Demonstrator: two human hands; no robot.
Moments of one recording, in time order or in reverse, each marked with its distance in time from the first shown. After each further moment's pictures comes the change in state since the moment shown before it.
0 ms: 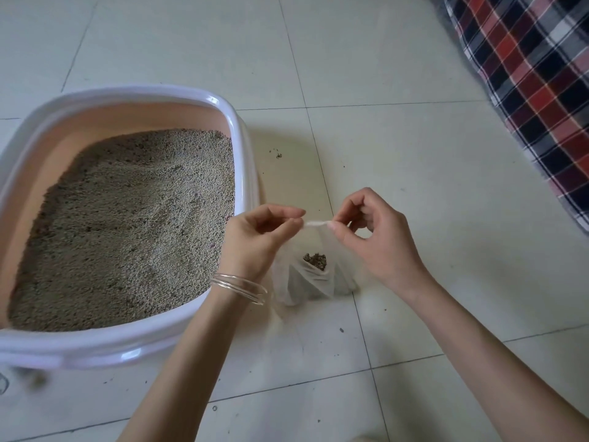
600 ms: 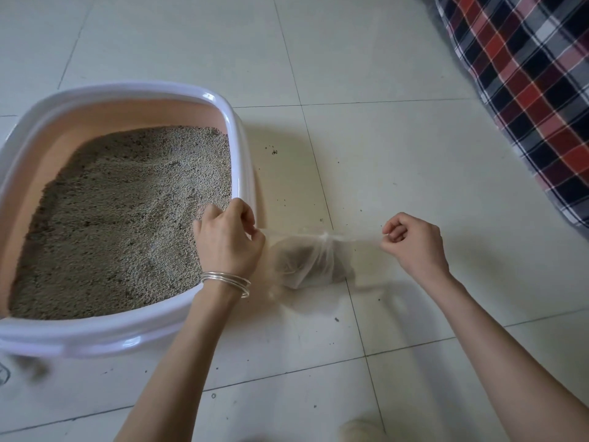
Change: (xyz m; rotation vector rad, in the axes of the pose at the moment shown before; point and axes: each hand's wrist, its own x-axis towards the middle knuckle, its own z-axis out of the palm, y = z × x) left_hand 0.004 -0.031 -0.023 1.001 0.314 0.289; right_hand -0.015 0.077 -0.045 -0.499 0.180 0.398
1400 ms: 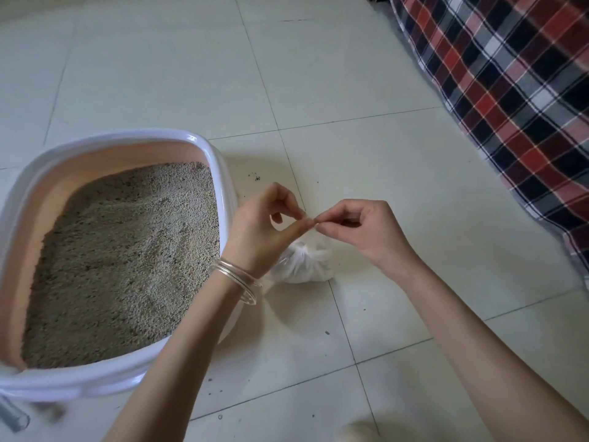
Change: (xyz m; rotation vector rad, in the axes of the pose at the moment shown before) left_hand 0.035 0.095 -0.050 -0.570 -0.388 0.214; right_hand -0.011 -0.105 -0.055 0.617 -0.326 -0.192
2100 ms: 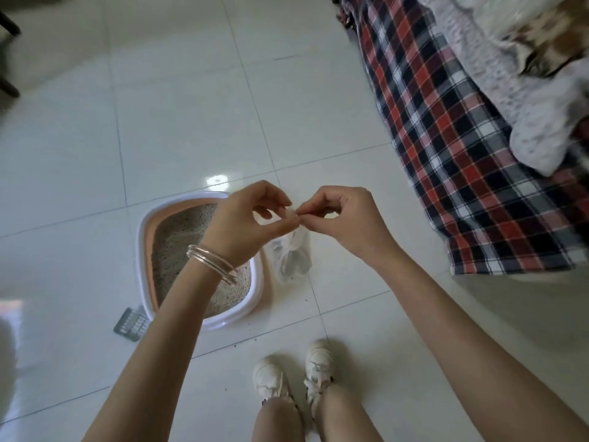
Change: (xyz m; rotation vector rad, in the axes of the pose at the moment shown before) left_hand 0.057 0.374 -0.208 0.075 -0.221 -0.178; right_hand -0.027 -0.417 -0.092 0.001 -0.010 0.088
